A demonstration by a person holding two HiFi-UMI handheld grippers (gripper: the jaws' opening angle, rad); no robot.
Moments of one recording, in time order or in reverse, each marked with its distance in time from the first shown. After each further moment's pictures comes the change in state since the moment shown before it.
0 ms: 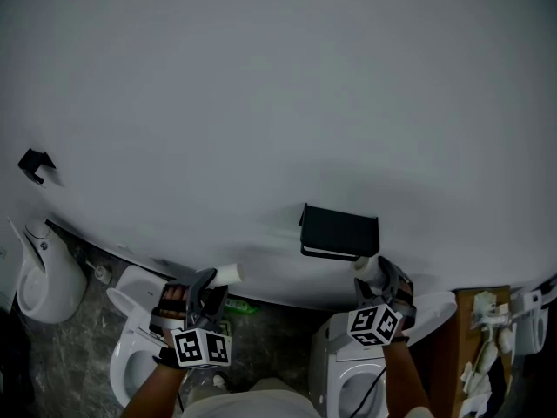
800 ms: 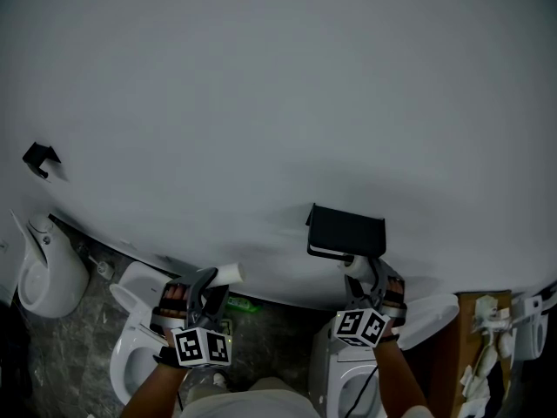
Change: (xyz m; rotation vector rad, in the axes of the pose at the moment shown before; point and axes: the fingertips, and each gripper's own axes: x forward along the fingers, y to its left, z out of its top) left arm -0.006 0.001 -0.012 -0.017 0.016 0.003; right arm 0.003 0.013 0.046 -0.074 -0.101 -0.080
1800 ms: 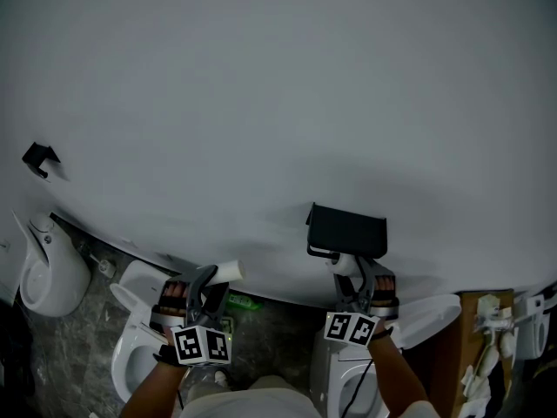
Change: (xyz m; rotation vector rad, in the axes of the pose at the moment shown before) left arm 0.009 0.003 0.003 0.002 0.006 -0.001; right arm 0.008 0.010 0.031 -0.098 -0.130 -0.050
